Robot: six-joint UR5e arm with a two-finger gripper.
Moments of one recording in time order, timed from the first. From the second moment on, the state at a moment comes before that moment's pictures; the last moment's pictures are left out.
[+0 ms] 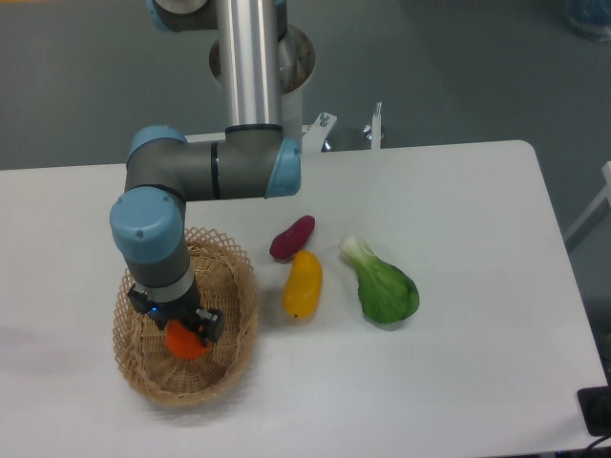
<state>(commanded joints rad) 2.02 -2.06 -1.62 -0.92 1.56 0.46</state>
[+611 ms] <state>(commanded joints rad) 2.04 -2.01 -1.58 -0.92 1.56 0.54</state>
